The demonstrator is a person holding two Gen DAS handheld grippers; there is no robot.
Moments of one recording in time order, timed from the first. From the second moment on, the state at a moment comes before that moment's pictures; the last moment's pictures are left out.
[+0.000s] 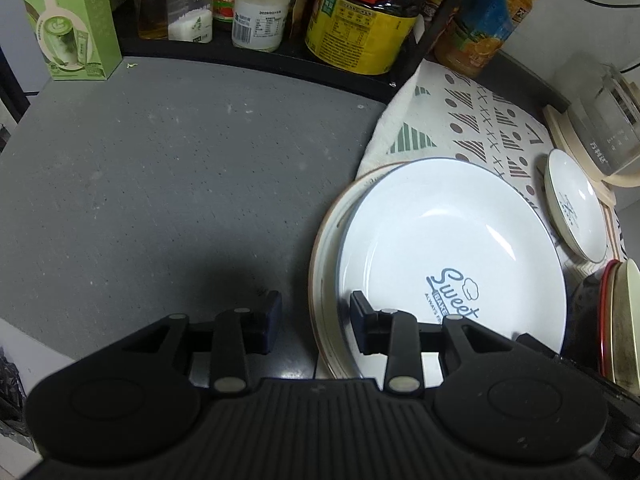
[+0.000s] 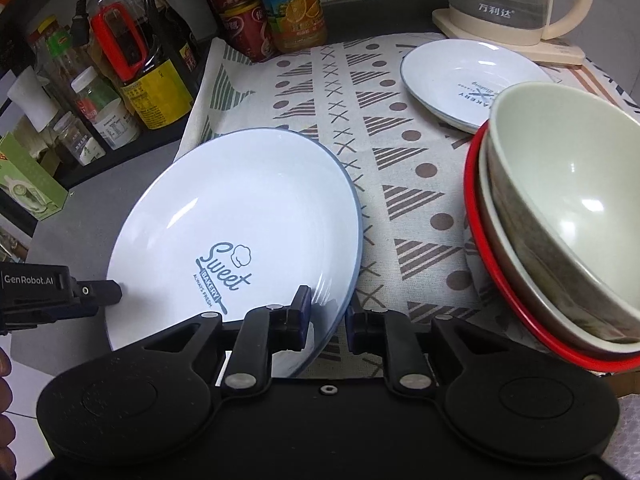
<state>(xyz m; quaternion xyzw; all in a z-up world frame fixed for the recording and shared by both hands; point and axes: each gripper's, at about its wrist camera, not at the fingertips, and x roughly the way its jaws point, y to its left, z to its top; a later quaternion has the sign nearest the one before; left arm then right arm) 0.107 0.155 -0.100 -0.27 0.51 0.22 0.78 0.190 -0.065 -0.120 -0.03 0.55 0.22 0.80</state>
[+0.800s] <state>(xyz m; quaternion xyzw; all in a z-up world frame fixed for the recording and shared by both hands) 0.149 0.170 -0.061 -0.27 0.46 0.21 0.82 0.220 -0.063 -0.042 -0.02 0.44 0.26 0.86</state>
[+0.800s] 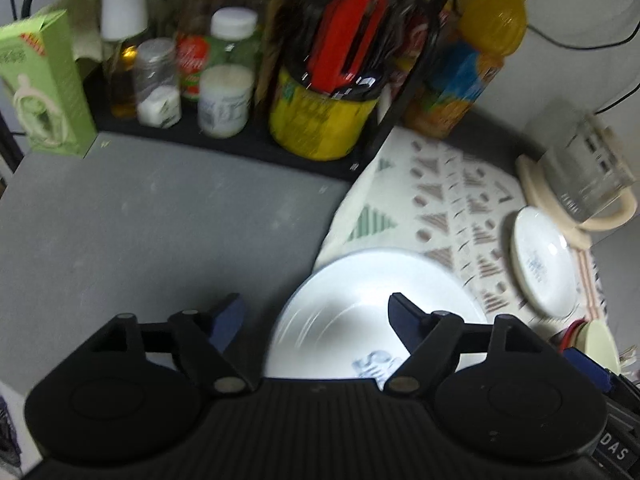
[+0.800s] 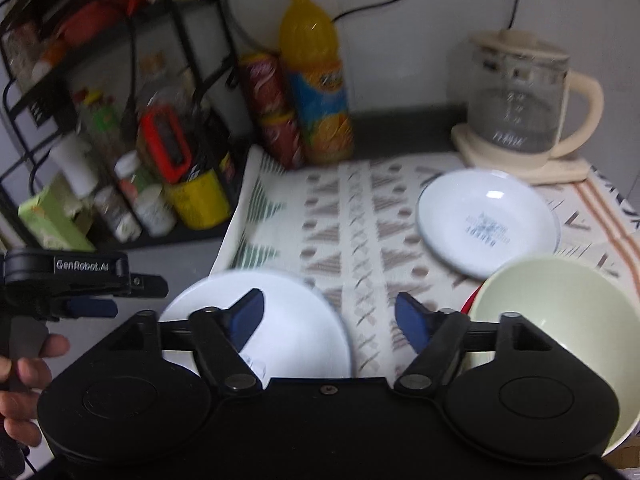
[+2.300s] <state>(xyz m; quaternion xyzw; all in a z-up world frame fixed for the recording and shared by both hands) 0.329 0.081 -0.052 -0.20 0.50 0.00 0.85 0.317 -0.167 -0.039 0.08 0.46 0.04 0.88</state>
